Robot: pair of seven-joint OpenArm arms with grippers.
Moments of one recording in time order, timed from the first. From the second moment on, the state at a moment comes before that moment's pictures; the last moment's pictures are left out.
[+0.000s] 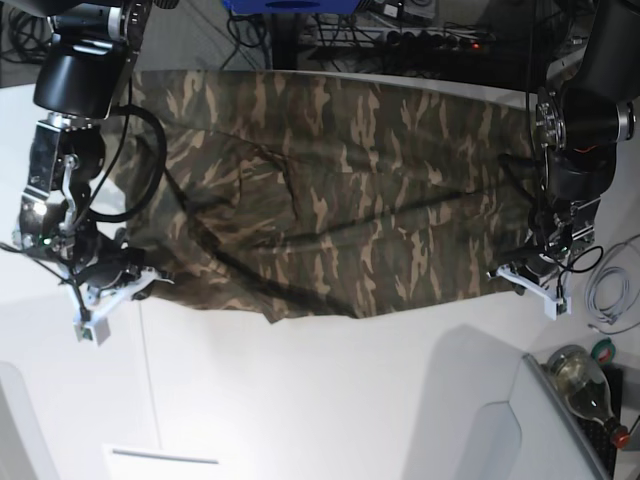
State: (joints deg) left arm -29.1 -22.1 -5.6 16.5 -14.4 -14.9 4.5; right arm 7.8 2.1 17.2 81.0 16.0 15.9 -54.8
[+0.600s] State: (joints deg) left arm -33.0 -21.7 -5.5 32.2 -13.4 -15.2 13.0; right arm 20.5 6.1 17.1 67.9 15.9 15.9 -47.8
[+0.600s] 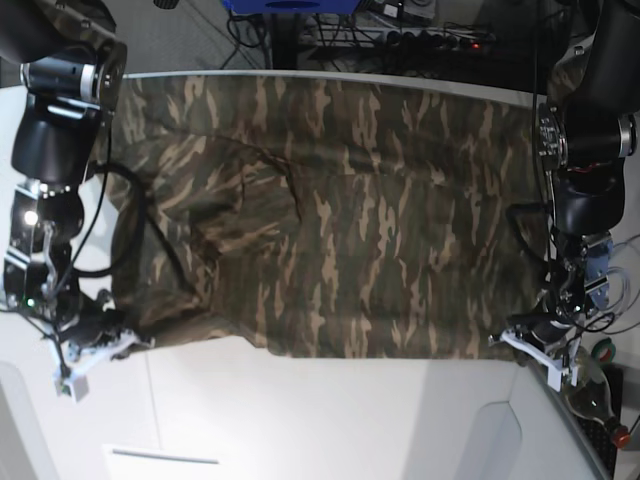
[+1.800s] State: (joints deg) left arm -27.8 -21.8 -5.8 38.1 -13.3 -15.2 13.2; right arm 25.8 15.4 -8.6 55.7 16.1 16.3 -34.4
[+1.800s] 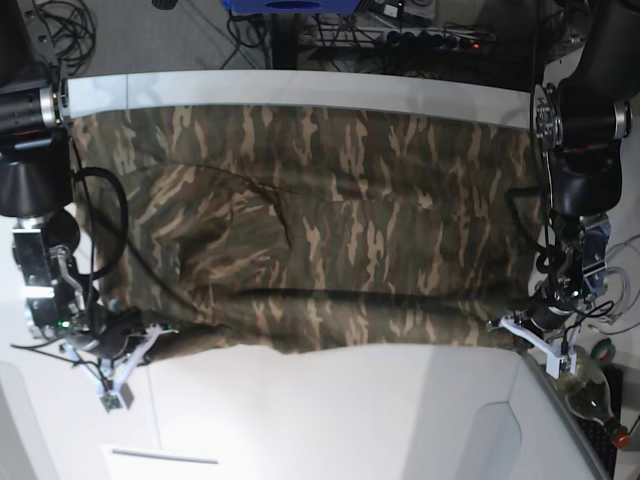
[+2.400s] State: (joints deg) left arm -14.3 -23.0 -5.9 57.6 -13.8 -15.6 21.2; right arm 19.9 17.3 -10.7 56.9 16.3 16.3 -34.0
